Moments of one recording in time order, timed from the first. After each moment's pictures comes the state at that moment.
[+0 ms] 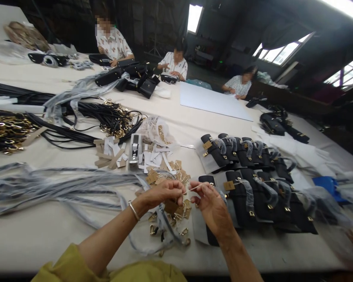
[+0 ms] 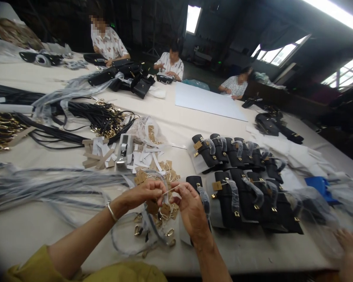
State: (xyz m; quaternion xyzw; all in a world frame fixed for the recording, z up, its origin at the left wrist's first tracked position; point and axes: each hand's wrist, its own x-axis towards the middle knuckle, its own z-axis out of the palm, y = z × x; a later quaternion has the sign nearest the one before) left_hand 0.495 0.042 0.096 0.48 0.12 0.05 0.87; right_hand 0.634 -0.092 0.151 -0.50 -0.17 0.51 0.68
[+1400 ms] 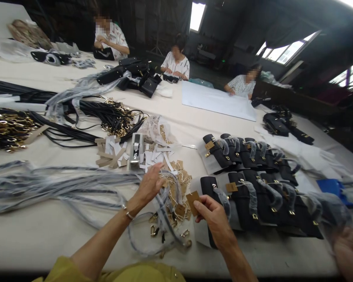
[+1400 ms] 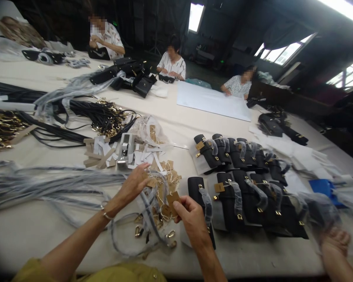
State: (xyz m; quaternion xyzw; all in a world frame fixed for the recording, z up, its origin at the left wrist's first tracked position) left_hand 0.469 0.069 0.064 0.66 0.35 0.28 0.60; right_hand 0.633 -0.111 0.128 -0.70 -0.22 0.45 0.51
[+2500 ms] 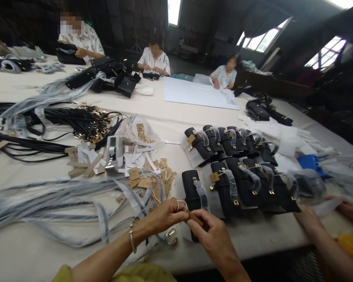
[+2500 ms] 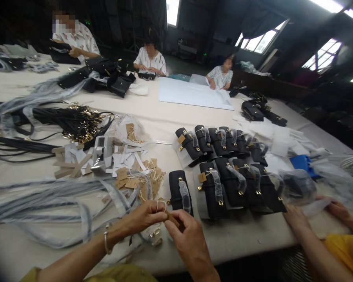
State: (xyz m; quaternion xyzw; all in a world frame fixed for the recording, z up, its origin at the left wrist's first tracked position) left_hand 0.551 -0.028 0.084 0.65 0.13 -0.01 0.74; right_hand 0.669 -0.188 0.127 -0.79 -0.29 0.35 0.41
